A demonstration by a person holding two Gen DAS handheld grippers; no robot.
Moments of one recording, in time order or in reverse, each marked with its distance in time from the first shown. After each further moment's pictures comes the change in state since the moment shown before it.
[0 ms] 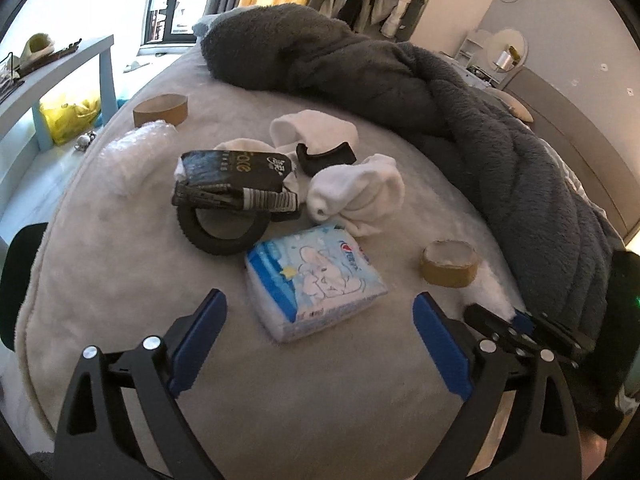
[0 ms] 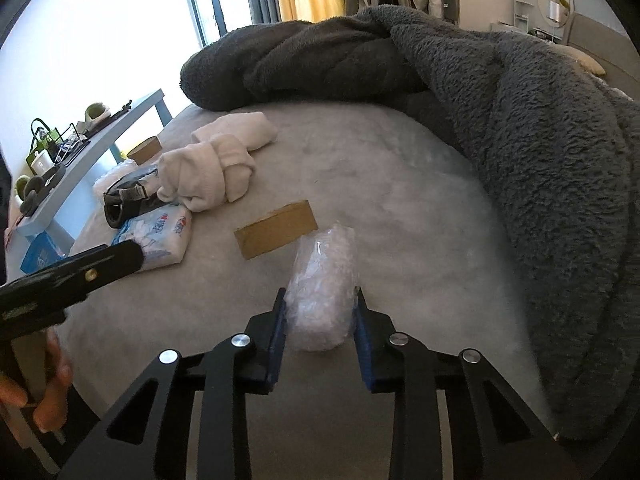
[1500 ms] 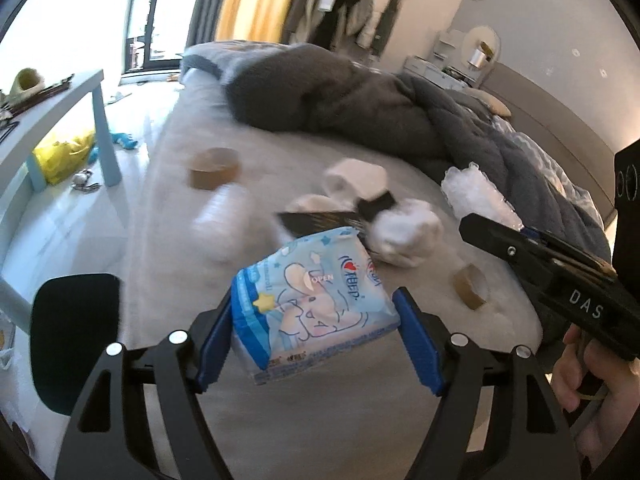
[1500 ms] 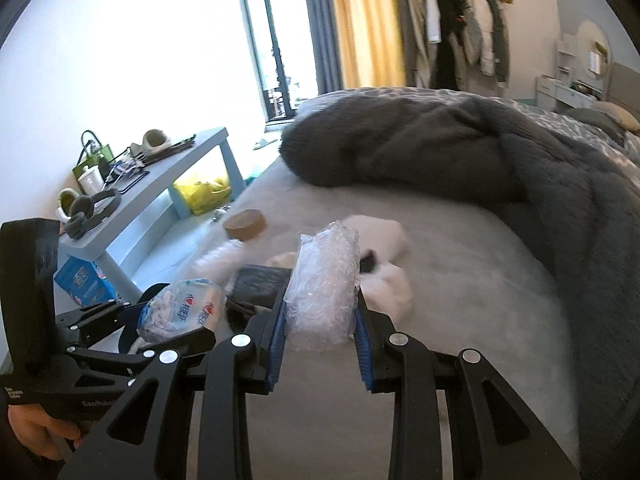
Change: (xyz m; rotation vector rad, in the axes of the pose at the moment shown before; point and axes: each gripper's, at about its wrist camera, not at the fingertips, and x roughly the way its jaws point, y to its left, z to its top) left arm -0.050 0.071 0.030 0.111 -0.048 -0.044; right arm -0.018 0.118 0.073 -0.106 -0.163 0.140
